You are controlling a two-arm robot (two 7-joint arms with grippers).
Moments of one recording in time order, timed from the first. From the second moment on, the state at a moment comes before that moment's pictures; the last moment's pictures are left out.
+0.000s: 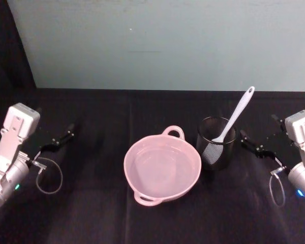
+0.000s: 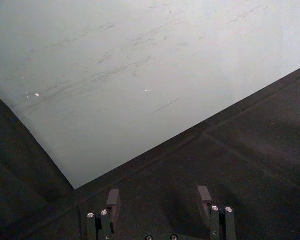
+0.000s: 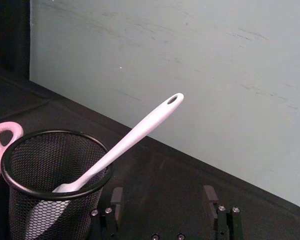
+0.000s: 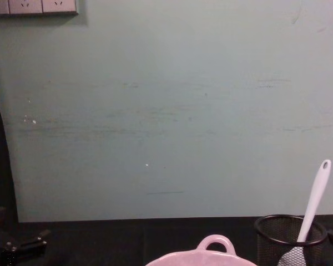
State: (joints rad) left arm -0.20 0.60 0.45 -1.41 -0.25 -0.12 0.03; right arm 0.20 0.60 -0.45 -1.41 0.25 -0.12 -0.03
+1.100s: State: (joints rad) left arm -0.20 0.60 0.45 -1.41 -0.25 -0.12 0.03; right arm 0.20 0.60 -0.45 -1.41 0.25 -0.12 -0.03
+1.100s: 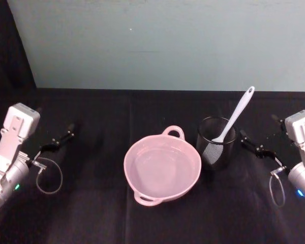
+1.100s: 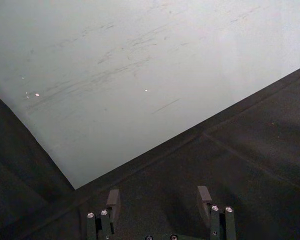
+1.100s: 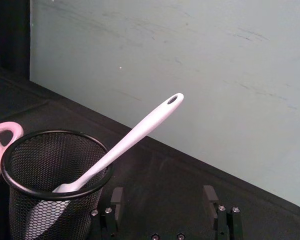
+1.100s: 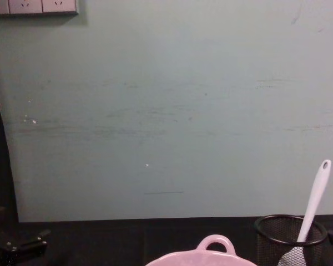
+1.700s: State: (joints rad) left arm -0.20 0.60 0.45 -1.41 -0.25 -0.12 0.03; right arm 0.15 0.61 -0.42 -1.45 0.20 -0.10 -0.07
